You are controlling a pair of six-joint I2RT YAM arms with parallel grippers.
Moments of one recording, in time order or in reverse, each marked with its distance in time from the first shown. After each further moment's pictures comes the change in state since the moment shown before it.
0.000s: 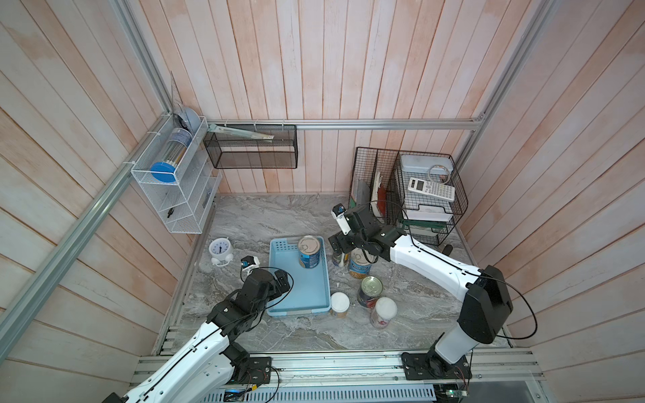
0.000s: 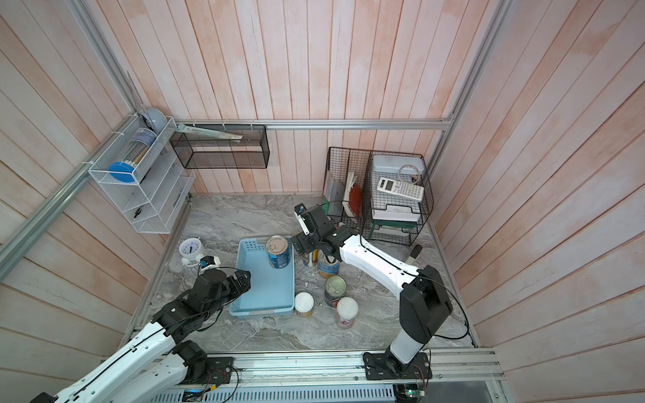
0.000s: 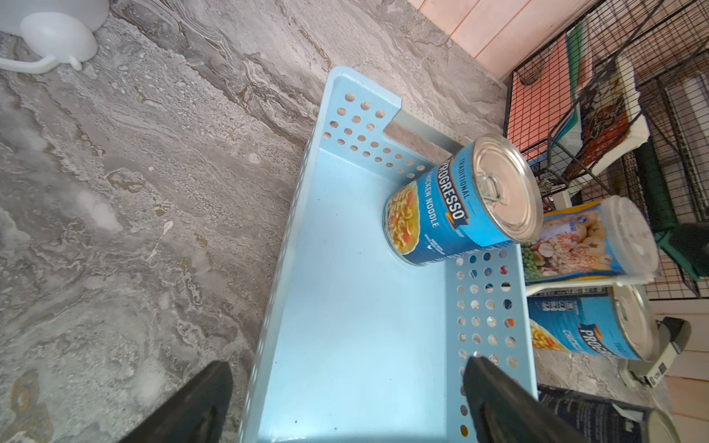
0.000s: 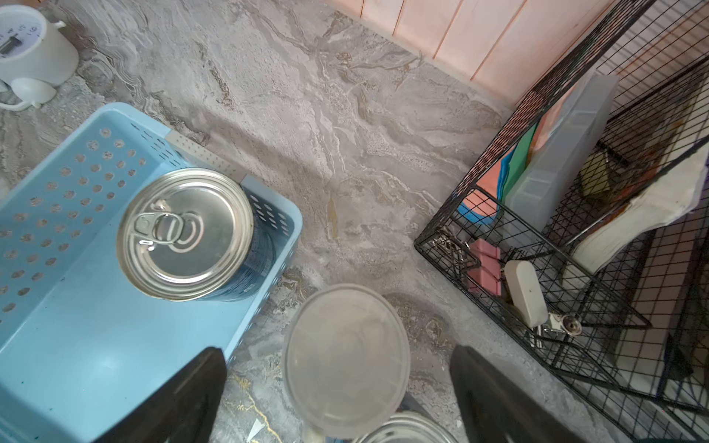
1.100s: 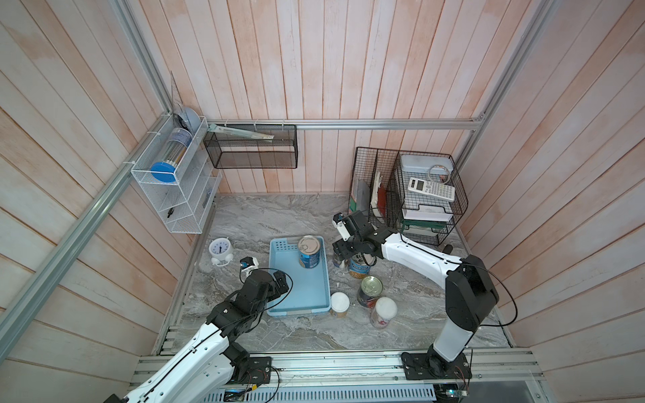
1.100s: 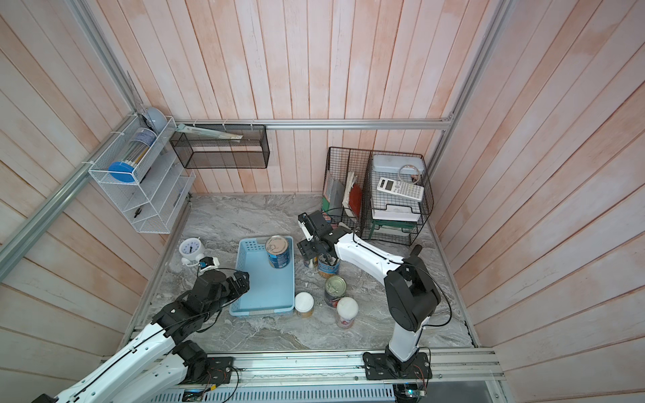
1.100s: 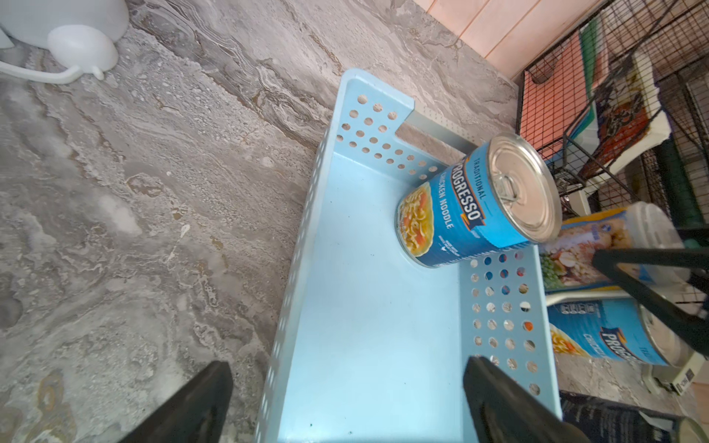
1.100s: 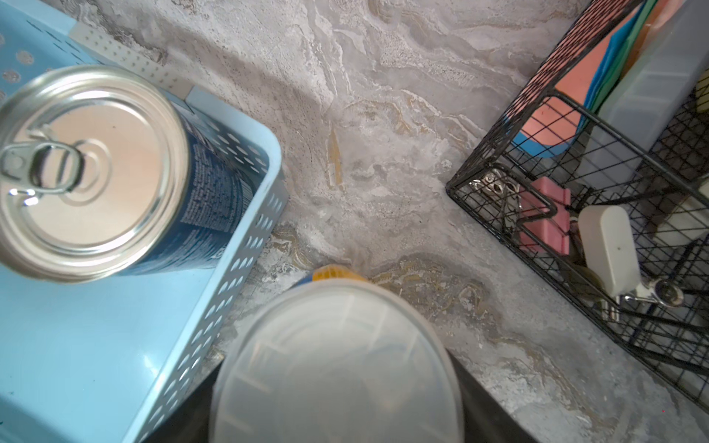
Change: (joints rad) left arm 0.021 -0.011 -0.013 -0.013 -0.024 0.025; right arm -0.030 0.088 -0.021 -0.060 -0.059 0.030
